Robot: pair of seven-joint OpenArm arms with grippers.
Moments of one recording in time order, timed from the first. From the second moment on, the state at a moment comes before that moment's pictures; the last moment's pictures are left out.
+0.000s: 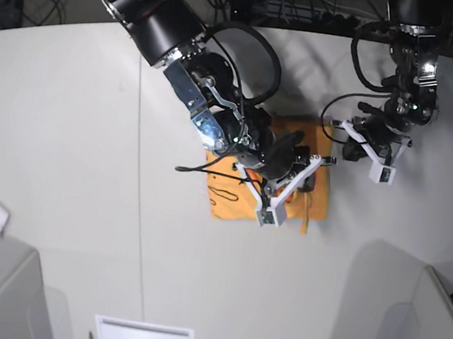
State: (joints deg) left arm 10.4 -14.7 -12.5 85.4 -24.9 -19.4 39.6; right arm 13.9 -6.0 -40.9 84.3 35.3 -20.0 -42.9
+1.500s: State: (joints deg) left arm 26.7 -13.4 -44.6 98.9 -23.8 -31.3 43.0; right arm 15.2 -6.3 -44.7 74.9 35.3 -21.0 -35.9
